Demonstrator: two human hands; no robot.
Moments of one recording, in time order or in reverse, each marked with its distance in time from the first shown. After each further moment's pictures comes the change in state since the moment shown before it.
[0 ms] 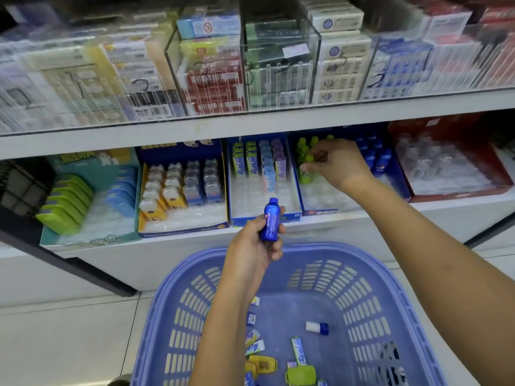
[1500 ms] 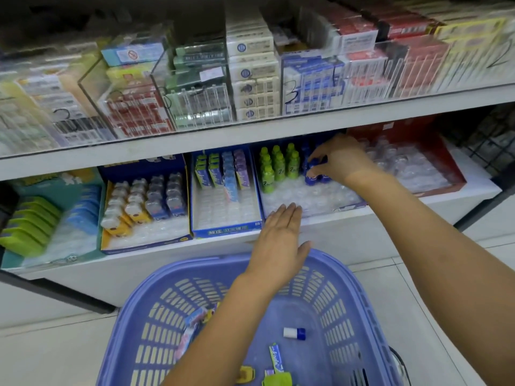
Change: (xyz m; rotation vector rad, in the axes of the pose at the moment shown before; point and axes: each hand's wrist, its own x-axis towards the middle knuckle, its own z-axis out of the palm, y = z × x) left_hand 0.047 -0.054 0.064 1.842 -0.169 0.539; right_hand 0.000 0.040 -0.071 -0.383 -0.138 -0.021
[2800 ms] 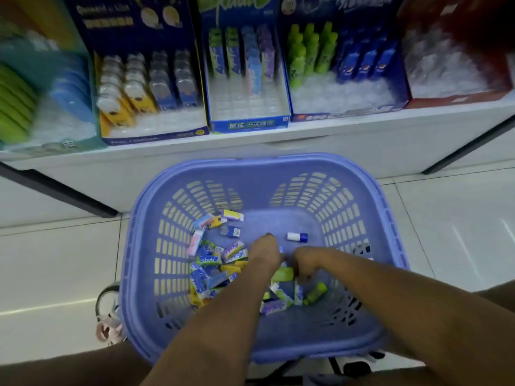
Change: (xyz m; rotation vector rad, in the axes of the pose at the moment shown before) left_hand -0.132 -0.070 0.189 -0.162 -0.551 -0.566; right_hand -0.220 -0.040 0.281 -0.308 -1.367 -0.104
